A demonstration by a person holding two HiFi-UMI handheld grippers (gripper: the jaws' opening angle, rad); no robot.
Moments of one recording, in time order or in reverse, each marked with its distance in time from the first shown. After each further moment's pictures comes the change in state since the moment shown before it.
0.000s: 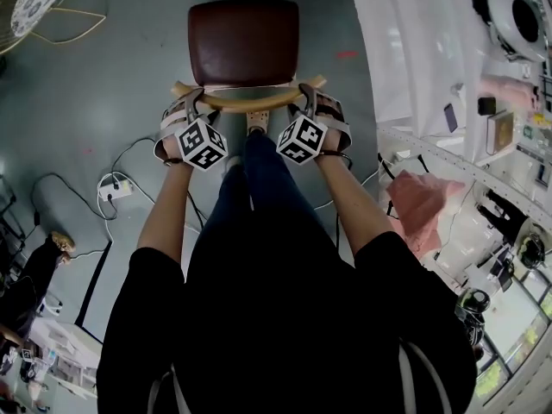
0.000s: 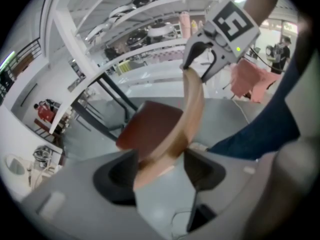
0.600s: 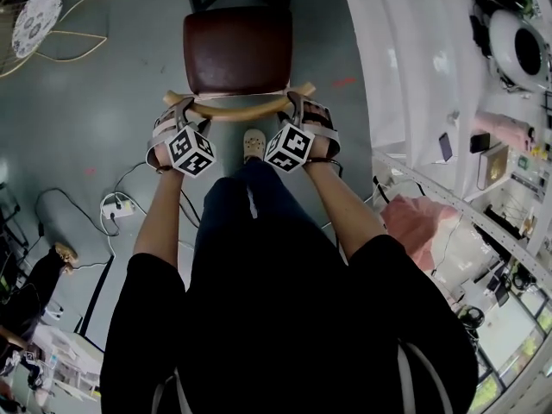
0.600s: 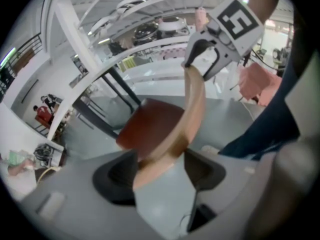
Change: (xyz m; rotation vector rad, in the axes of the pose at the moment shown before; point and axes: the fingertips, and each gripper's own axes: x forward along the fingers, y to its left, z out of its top) left arm 0.045 0.092 0.031 -0.032 0.039 0.008; right arm 0.052 -0.092 0.032 -0.029 -0.036 0.008
